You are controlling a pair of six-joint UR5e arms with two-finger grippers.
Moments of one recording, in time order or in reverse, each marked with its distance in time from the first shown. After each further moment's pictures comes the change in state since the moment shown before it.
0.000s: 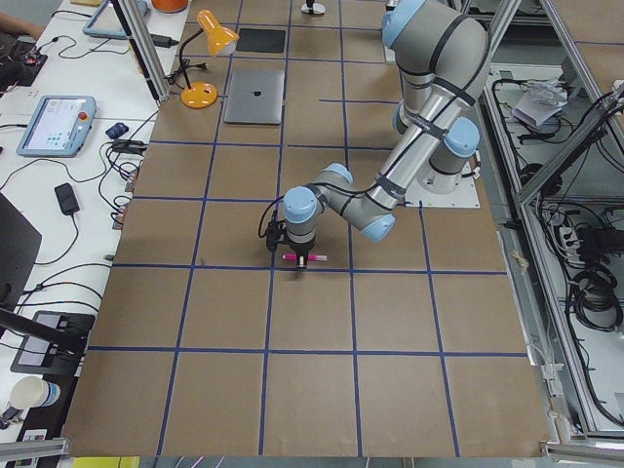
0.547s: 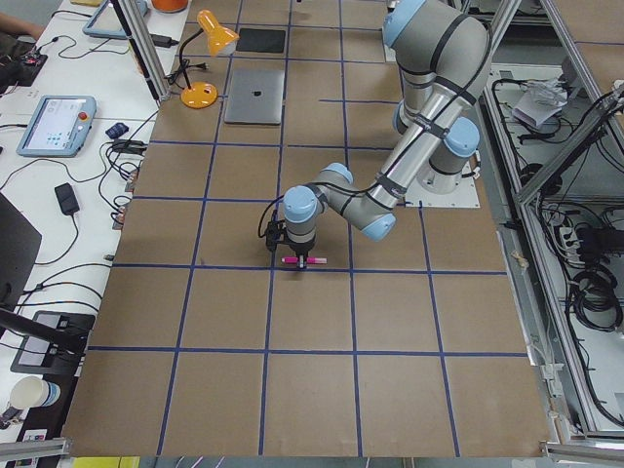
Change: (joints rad) left arm -0.008 0.034 0.008 -0.033 0.002 -0.008; right arm 0.114 0.017 -0.249 0.159 0.001 0.032
